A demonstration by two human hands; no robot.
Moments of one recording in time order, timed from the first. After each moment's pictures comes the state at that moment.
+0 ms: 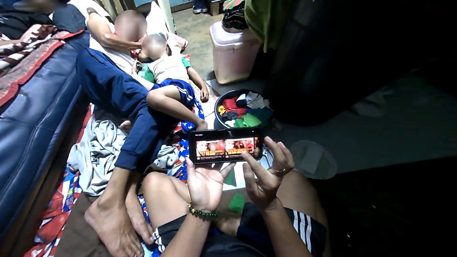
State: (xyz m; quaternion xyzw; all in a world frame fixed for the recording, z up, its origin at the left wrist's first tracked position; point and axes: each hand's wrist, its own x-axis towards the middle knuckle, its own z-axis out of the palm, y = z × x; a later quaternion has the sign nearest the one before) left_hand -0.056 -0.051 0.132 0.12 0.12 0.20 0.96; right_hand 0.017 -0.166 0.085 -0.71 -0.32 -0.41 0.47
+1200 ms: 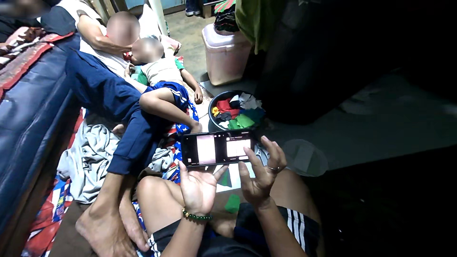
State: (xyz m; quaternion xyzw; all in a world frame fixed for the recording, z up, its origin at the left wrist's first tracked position) left_hand -0.056 -0.051 0.132 0.13 0.14 0.20 0.96; right_hand 0.019 -0.167 0.082 -0.73 -0.27 -0.41 0.48
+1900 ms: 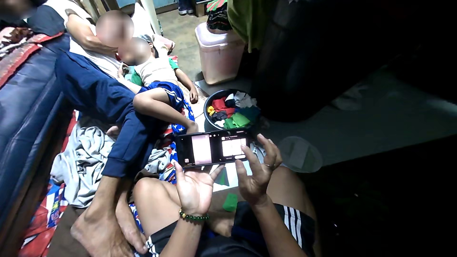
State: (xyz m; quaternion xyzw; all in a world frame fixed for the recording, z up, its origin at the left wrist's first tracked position) left_hand -0.056 -0.051 0.130 0.12 0.13 0.20 0.96; right_hand 0.021 -0.168 0.079 -0.73 -0.26 -0.40 0.49
